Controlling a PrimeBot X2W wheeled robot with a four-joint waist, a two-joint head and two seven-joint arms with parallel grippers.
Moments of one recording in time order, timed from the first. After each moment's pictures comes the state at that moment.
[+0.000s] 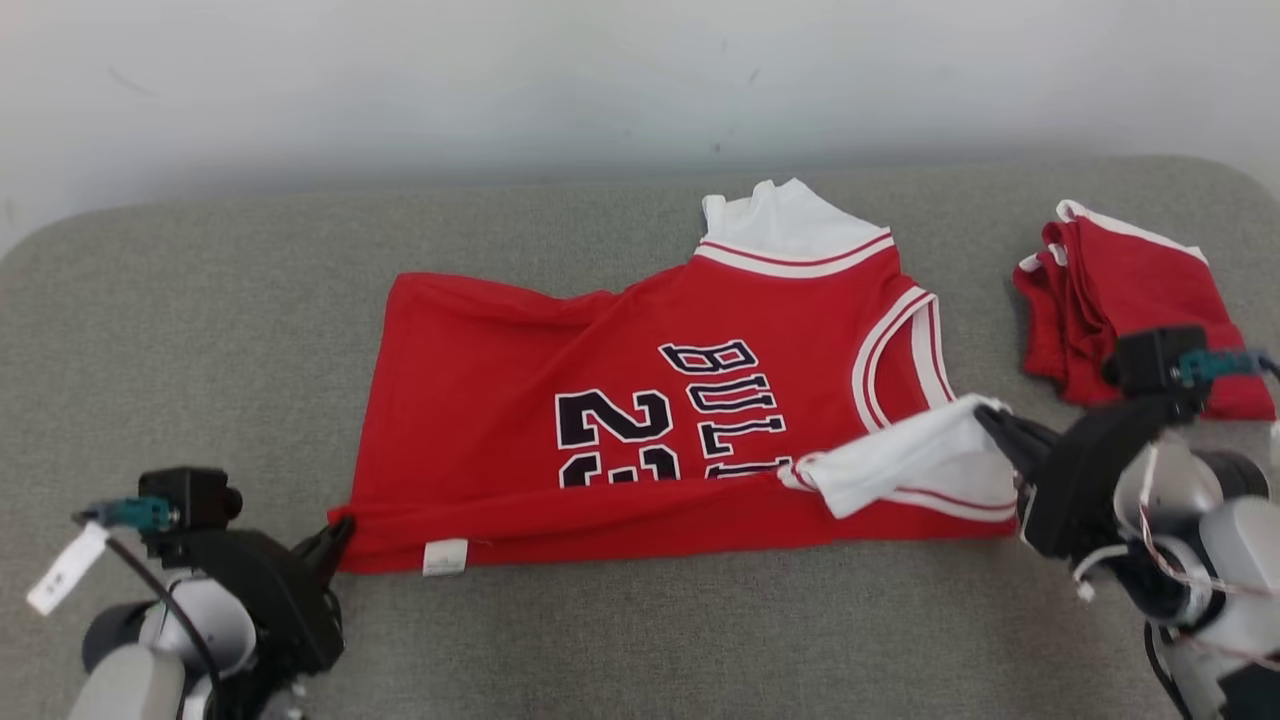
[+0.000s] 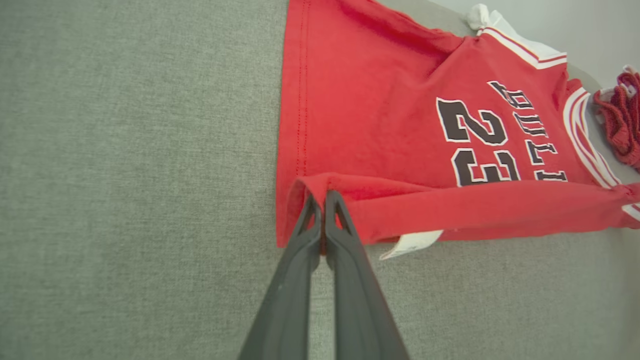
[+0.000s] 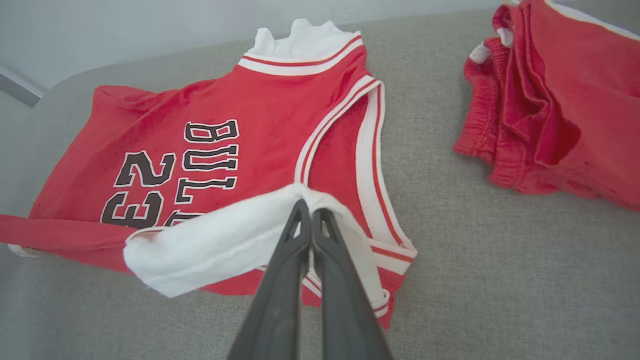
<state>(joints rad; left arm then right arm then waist) -0.29 0.23 -0.18 0.34 -0.54 -0.10 0.45 -0.34 -0.34 0.16 0.21 0.69 0.03 0.53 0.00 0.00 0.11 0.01</state>
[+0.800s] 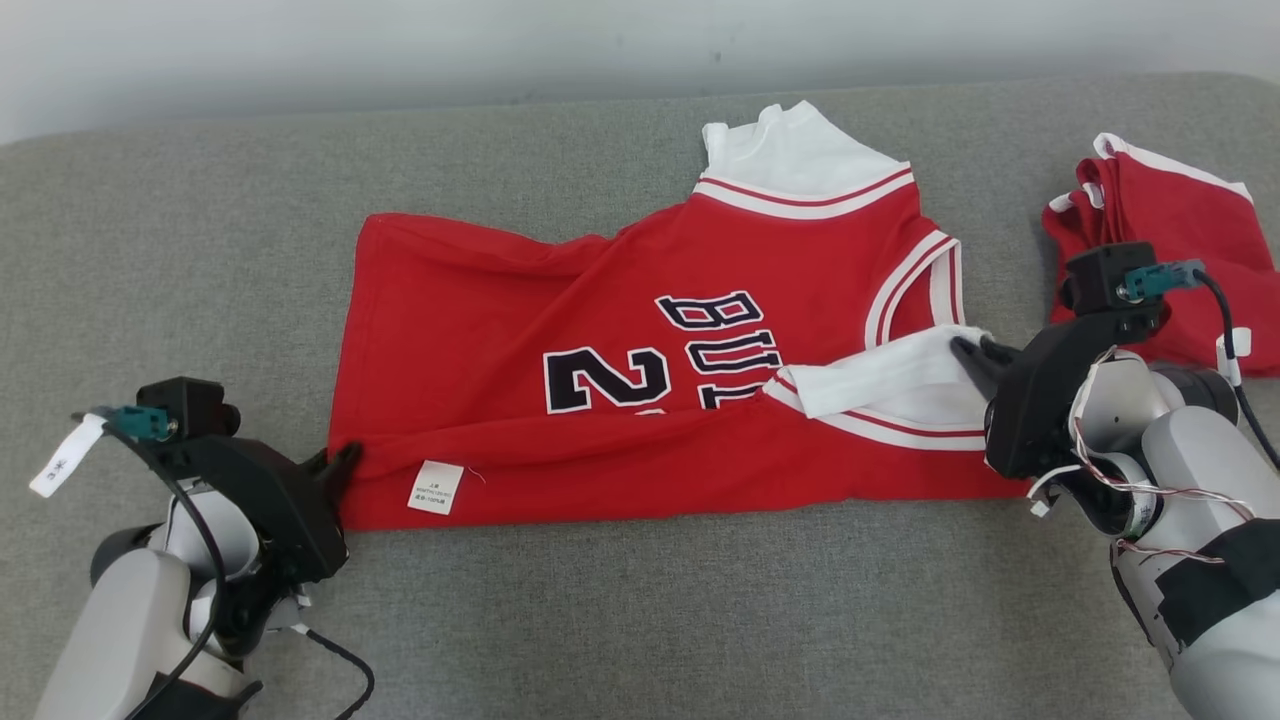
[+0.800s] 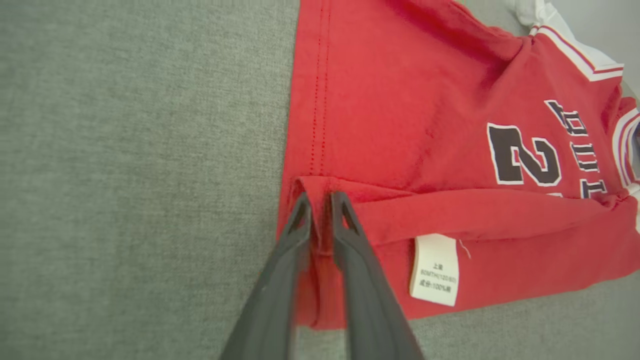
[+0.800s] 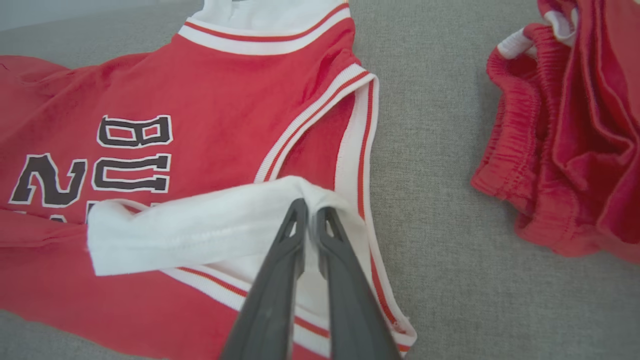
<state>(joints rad) -0.52 0.20 -0.19 0.58 -0.56 -0.11 0.47 -0.61 -0.28 0.26 0.52 0.59 0.07 0.46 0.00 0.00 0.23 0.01</state>
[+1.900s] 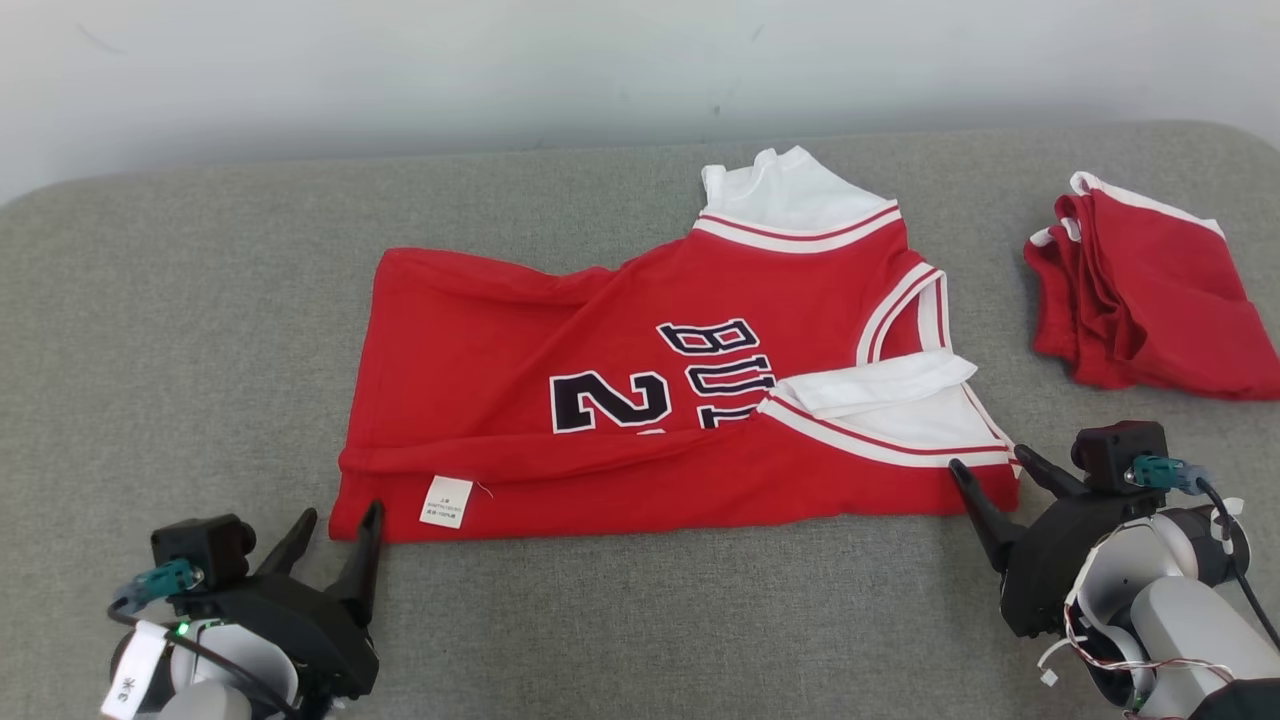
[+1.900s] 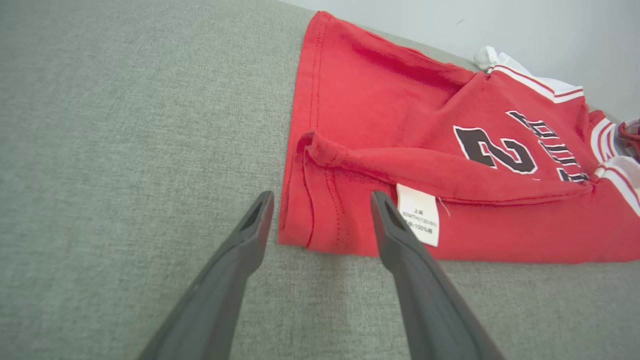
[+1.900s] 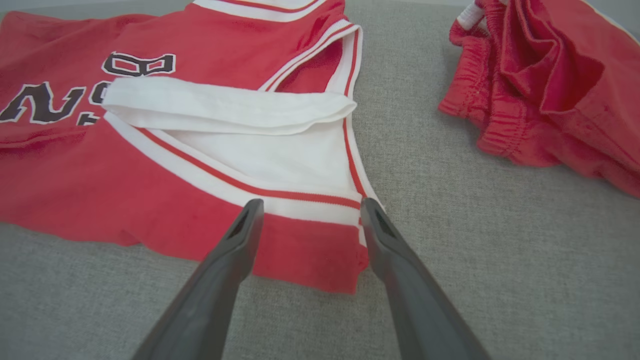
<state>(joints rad) -0.29 0.17 -0.22 0.48 -0.44 -0.09 0.05 -0.34 -0.32 0.28 0.48 0.49 0.08 0.11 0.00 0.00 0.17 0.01</state>
